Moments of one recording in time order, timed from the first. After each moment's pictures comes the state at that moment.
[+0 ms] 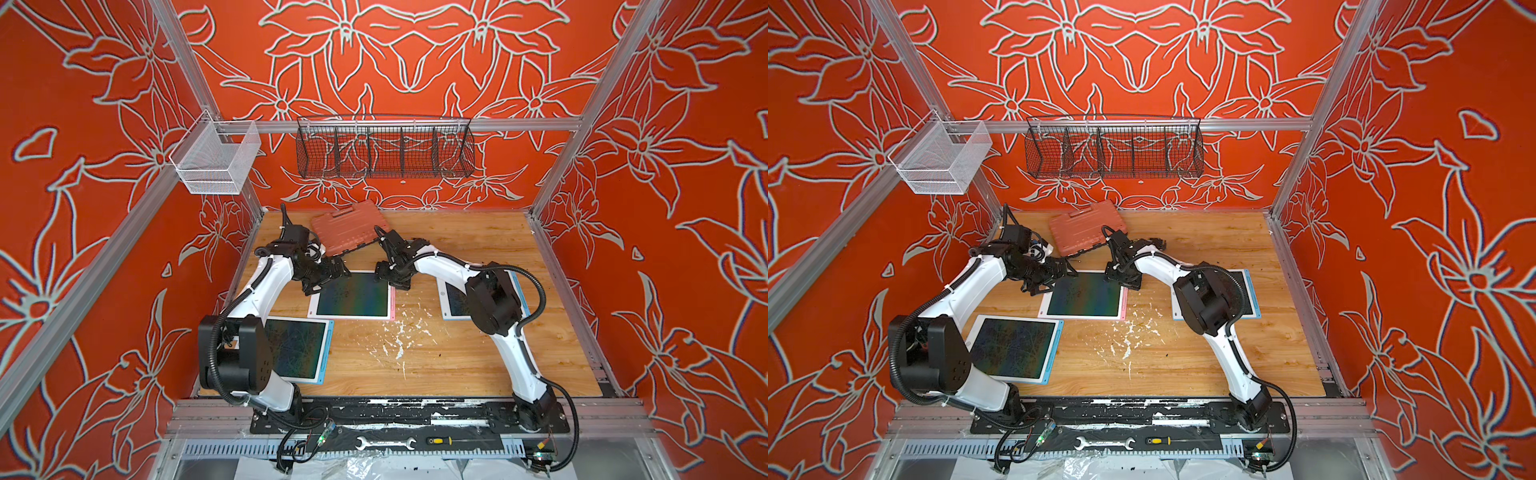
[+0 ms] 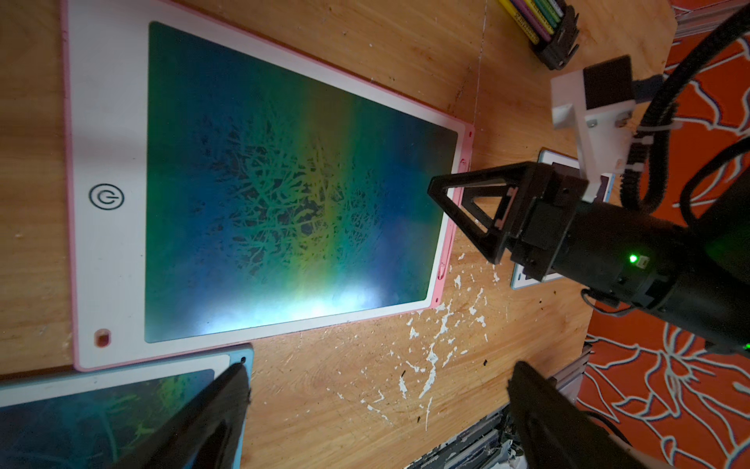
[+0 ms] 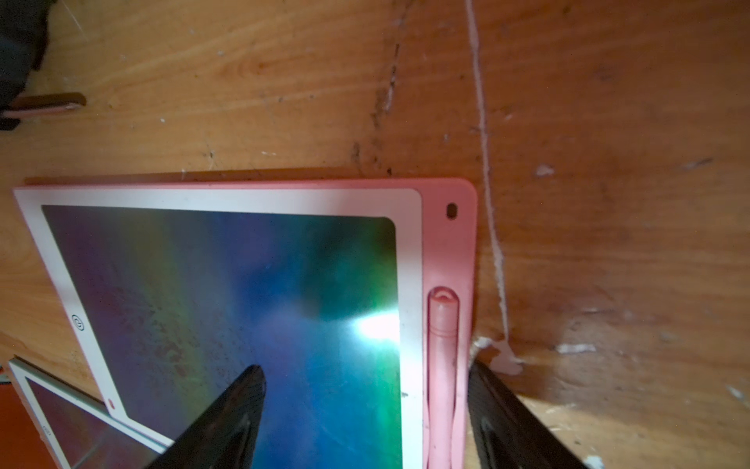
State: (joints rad) left arm 0.01 1.53 1.22 -0.90 0.52 -0.34; right arm 0.69 2.30 1.89 -0.77 -0.16 0.86
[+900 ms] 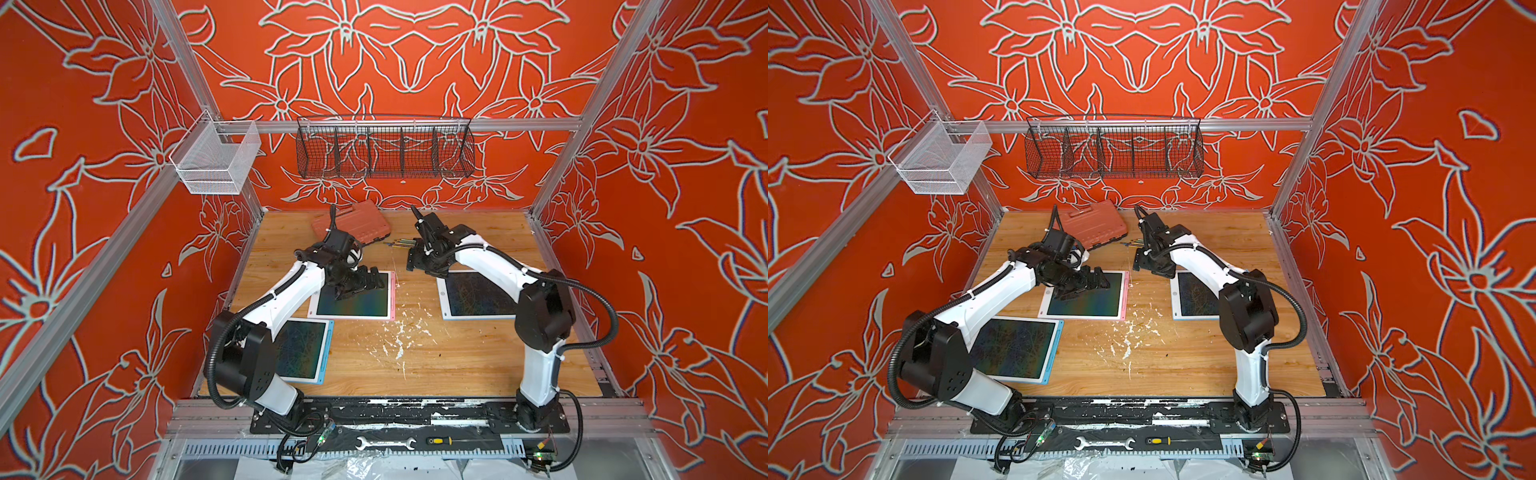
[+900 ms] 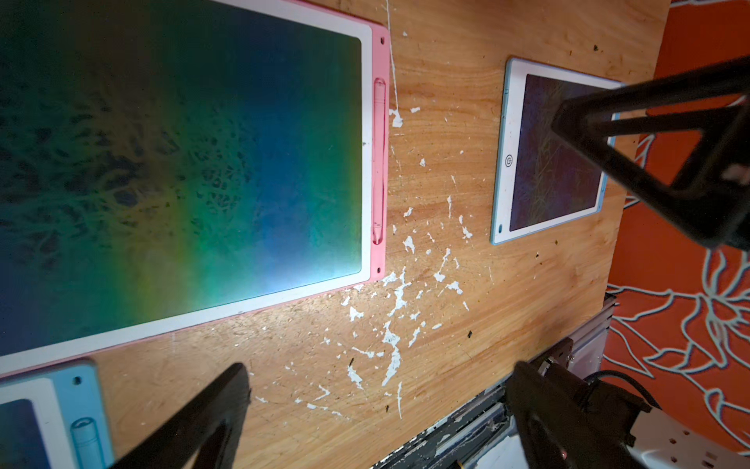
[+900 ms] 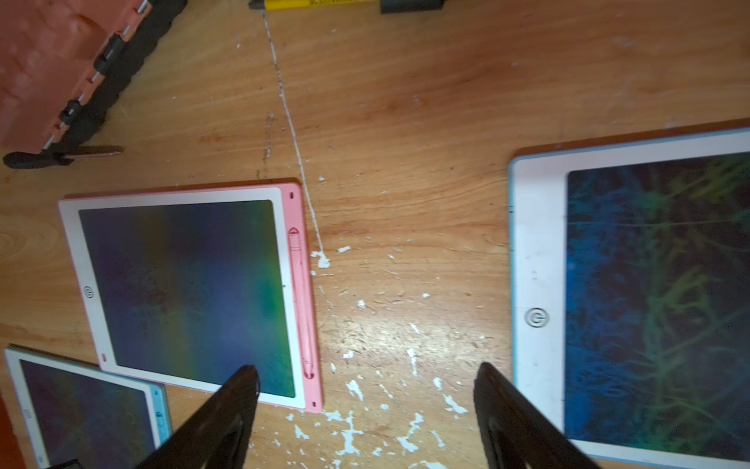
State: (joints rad) left arm -0.35 1.57 1.25 -0.83 0.42 -0.53; right arm 0.54 1.90 1.65 -0.92 -0.03 0.70
